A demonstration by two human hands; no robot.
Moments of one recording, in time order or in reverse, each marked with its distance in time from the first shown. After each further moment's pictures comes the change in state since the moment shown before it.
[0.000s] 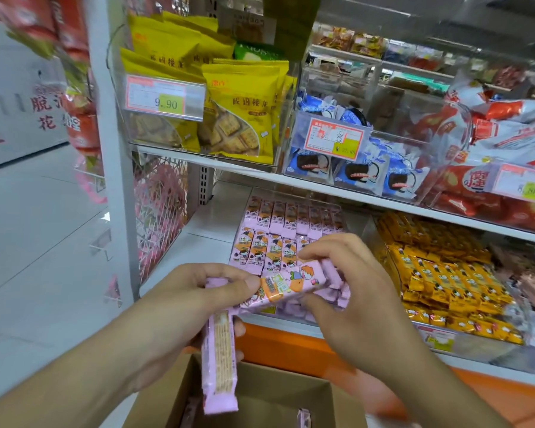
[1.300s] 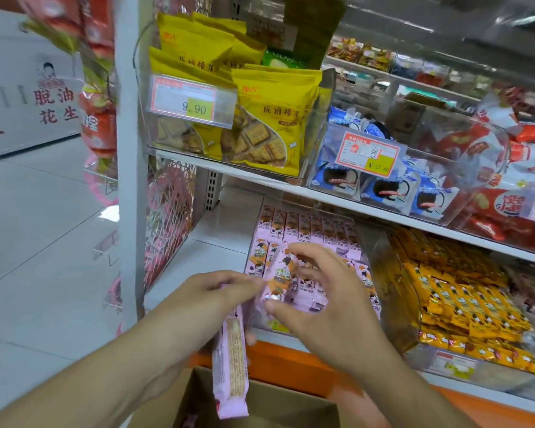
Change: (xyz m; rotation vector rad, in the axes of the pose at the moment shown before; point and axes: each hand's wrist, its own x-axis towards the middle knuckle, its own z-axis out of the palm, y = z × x) left_hand 0.026 -0.004 -0.022 0.063 0.068 -0.010; right_hand 0.034 0.003 0.058 0.138 -0.008 0.102
